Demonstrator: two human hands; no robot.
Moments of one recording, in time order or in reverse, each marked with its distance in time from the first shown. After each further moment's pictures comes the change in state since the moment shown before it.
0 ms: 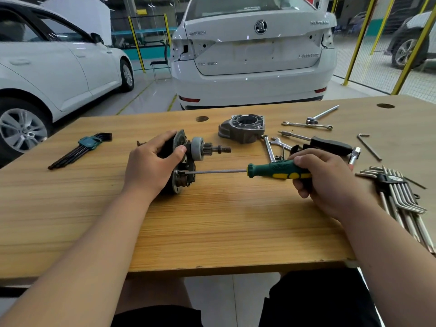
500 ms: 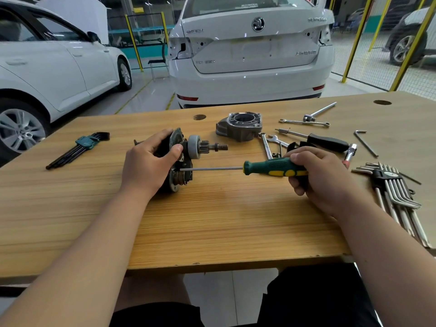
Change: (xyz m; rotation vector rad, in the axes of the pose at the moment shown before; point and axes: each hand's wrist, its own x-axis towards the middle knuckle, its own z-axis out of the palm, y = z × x) left_hand 0.000 -0.003 0.000 0.008 0.005 -0.002; right_hand -0.002 0.000 0.001 0.044 -0.040 0.017
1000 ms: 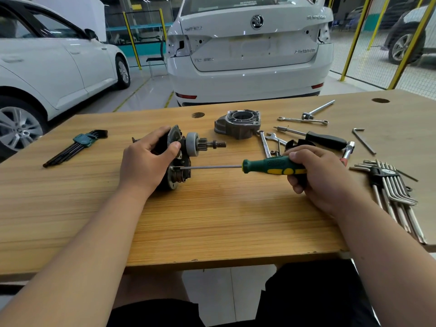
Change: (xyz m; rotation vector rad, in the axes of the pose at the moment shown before) left_hand -0.001 -0.002 0.001 -0.030 0.024 -0.011; right_hand -0.002 0.000 0.001 0.015 0.022 0.034
